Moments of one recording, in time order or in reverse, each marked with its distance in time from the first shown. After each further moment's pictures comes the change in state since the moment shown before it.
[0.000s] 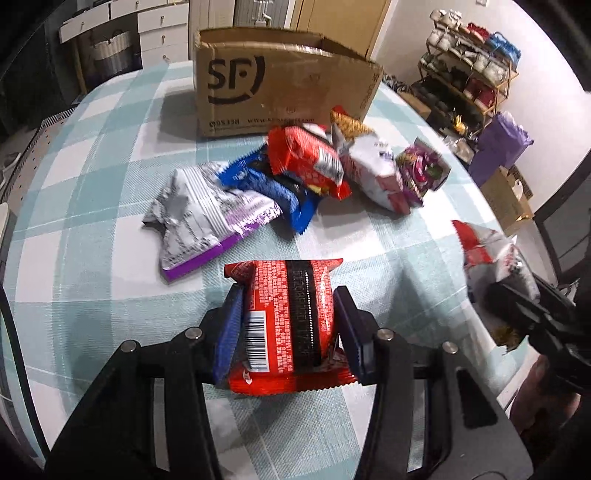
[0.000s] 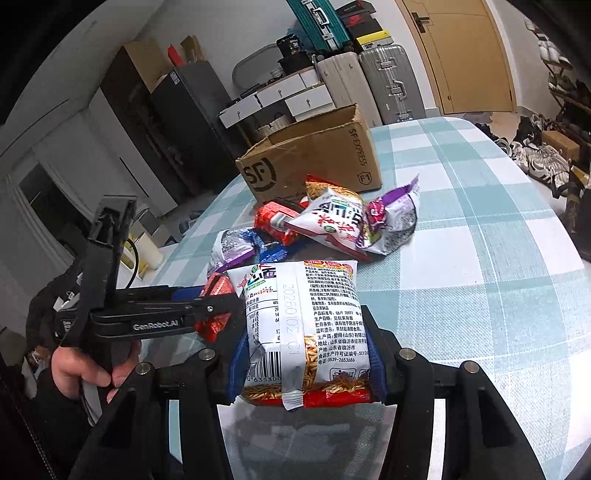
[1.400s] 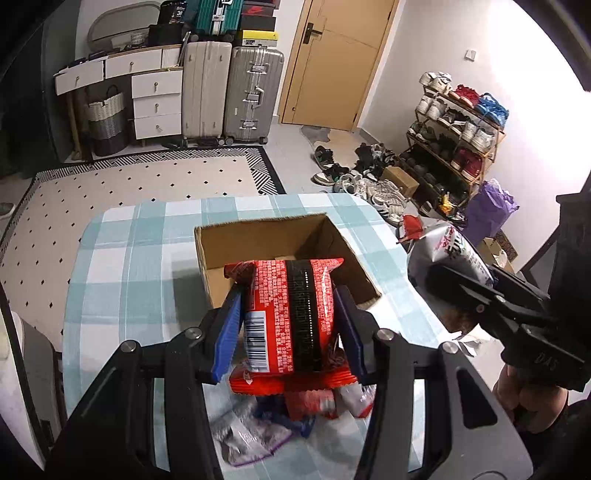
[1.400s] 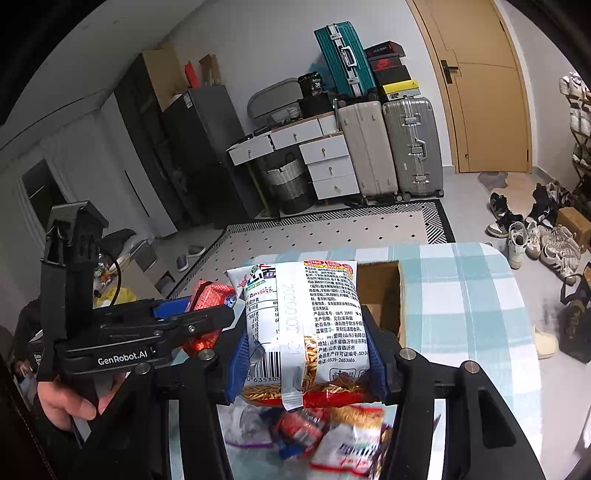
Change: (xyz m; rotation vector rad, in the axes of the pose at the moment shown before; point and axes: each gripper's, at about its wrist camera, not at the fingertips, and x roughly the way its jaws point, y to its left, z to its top) left arm -0.092 0.013 0.244 0.014 -0.209 -0.038; right arm 0.027 0.045 0.246 -0.101 -0.118 -0.030
